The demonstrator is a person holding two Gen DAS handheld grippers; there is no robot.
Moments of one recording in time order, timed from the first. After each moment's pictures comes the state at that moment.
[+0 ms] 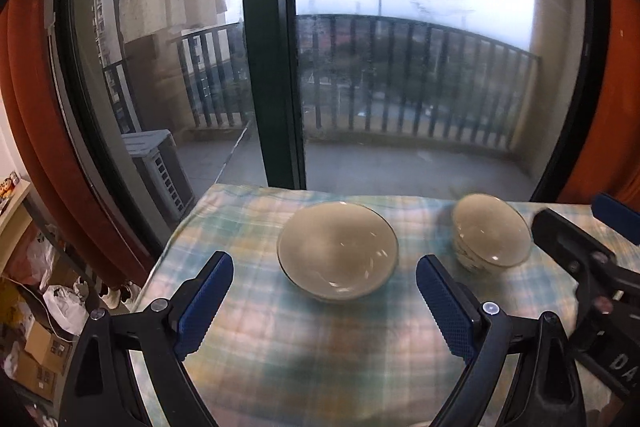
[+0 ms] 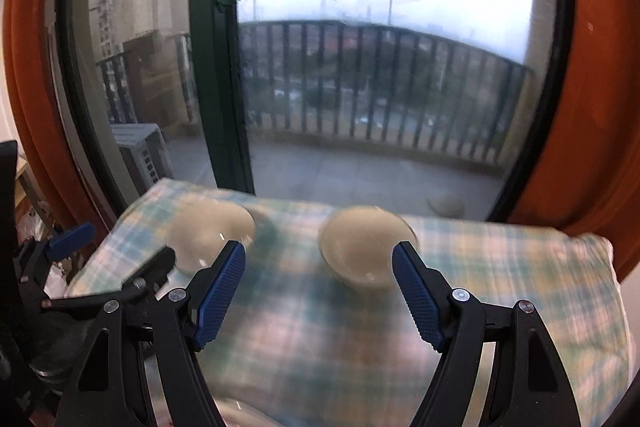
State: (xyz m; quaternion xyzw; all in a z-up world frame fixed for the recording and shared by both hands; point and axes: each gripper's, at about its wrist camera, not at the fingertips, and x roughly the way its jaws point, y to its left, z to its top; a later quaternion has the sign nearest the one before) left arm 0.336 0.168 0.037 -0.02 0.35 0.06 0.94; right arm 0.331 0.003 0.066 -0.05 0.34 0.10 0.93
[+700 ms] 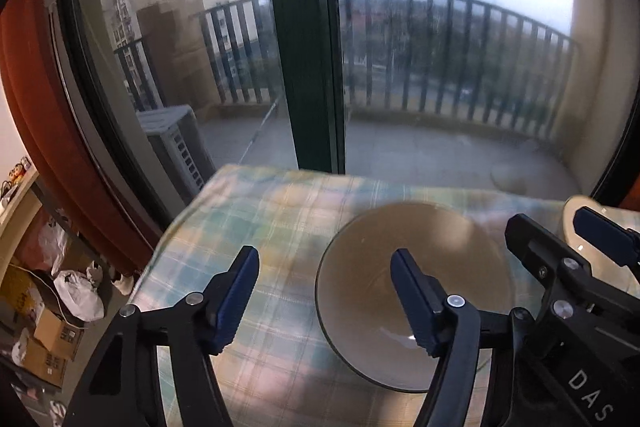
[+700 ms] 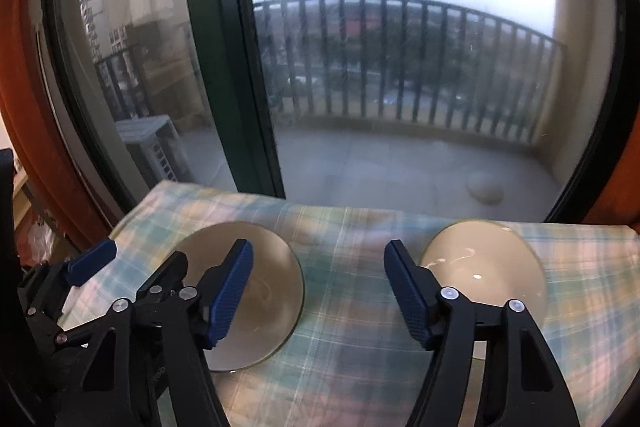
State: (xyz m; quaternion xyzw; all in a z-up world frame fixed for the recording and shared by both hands) left arm 0.415 0.202 -0.034 -0.02 0.39 0.12 0.91; right arm 0.438 0.074 -0.020 -0.02 0.39 0.13 0.91
